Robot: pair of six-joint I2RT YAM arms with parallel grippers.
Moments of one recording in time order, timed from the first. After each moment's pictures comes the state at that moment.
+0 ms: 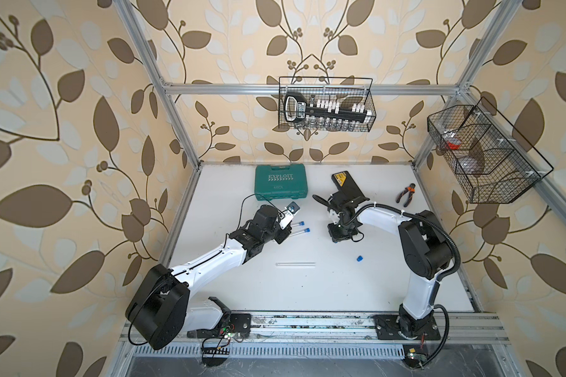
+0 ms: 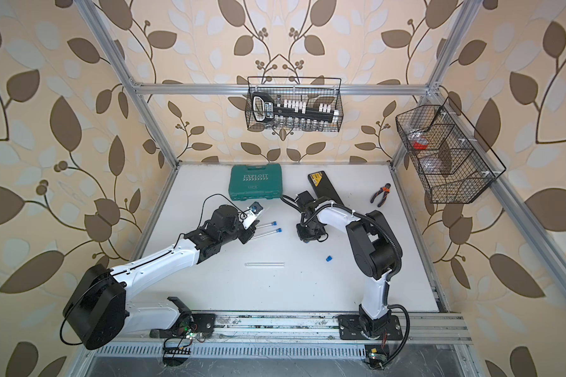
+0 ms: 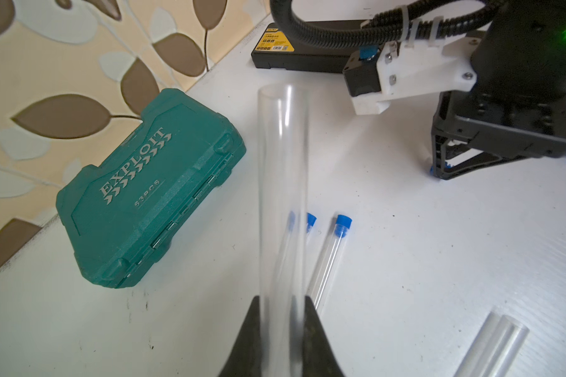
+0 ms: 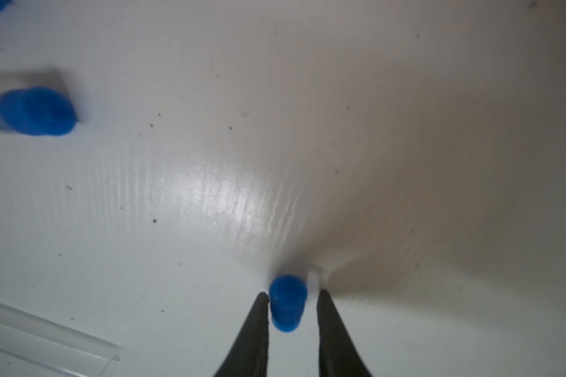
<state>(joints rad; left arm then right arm) -0.58 1.28 0.73 -0.03 0.01 0.31 0.48 1.91 1.26 -0.80 -0.05 0.26</state>
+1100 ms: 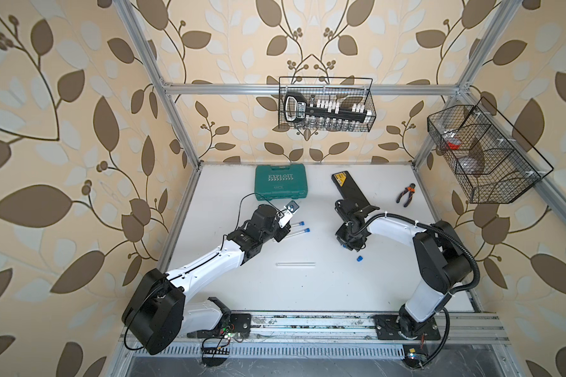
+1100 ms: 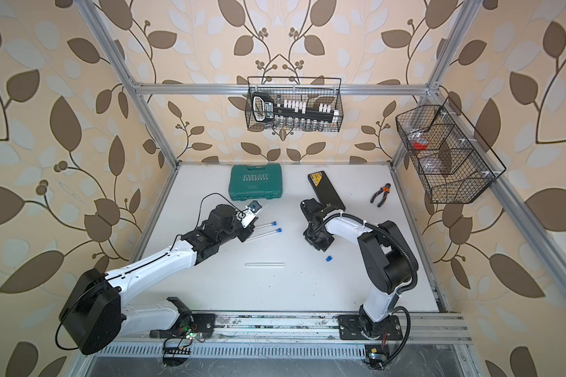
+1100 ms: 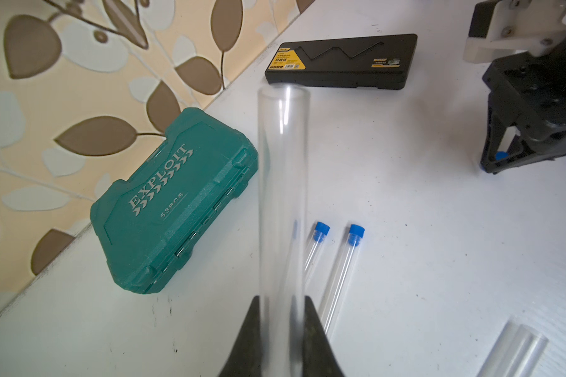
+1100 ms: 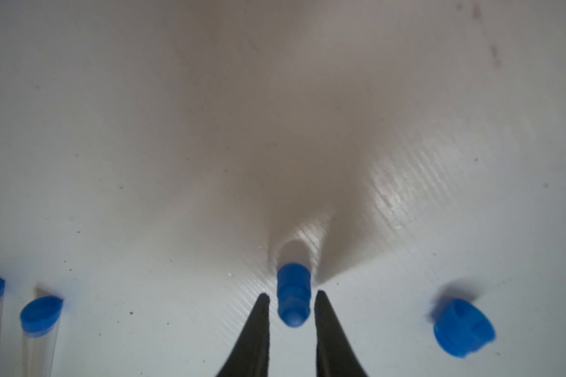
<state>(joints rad) -0.58 1.24 0.73 -0.01 -0.02 0.36 0.48 1.74 1.07 -0.75 0.03 1.26</state>
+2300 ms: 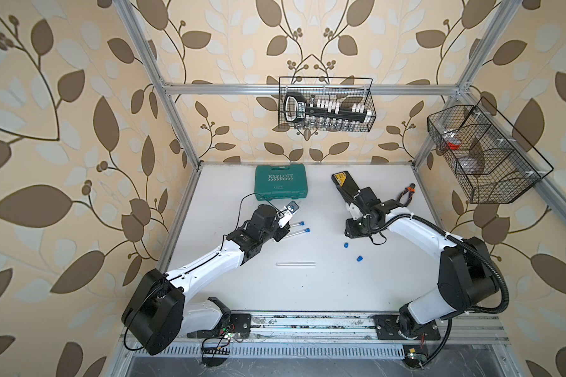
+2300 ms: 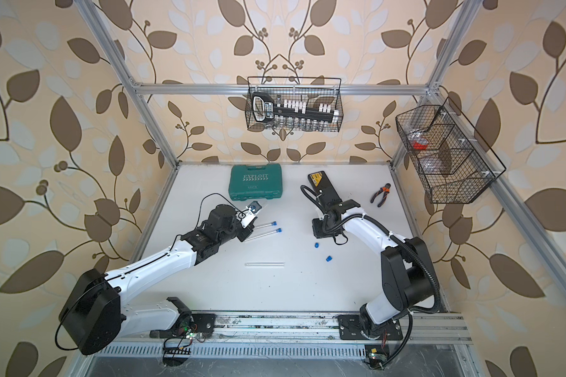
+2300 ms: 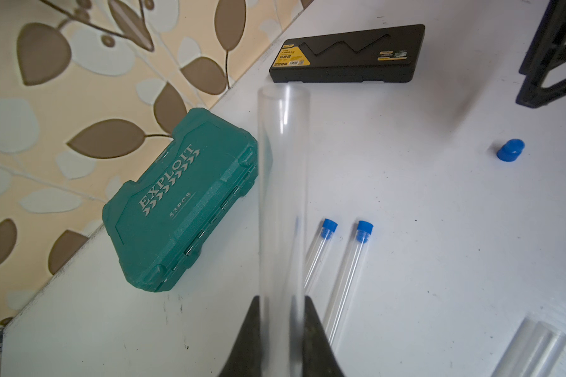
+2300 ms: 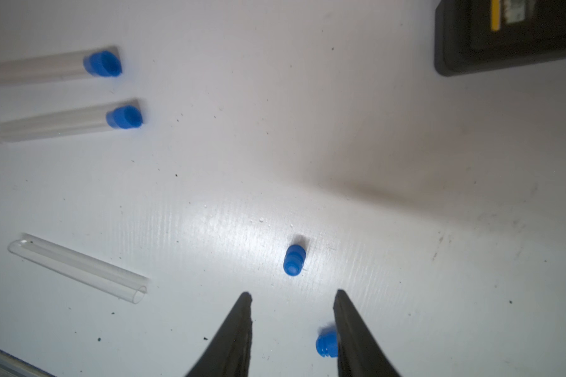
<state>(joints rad) -0.58 1.24 0.73 -0.01 -0.04 0.38 0.36 1.57 1.09 -0.79 -0.08 0.19</state>
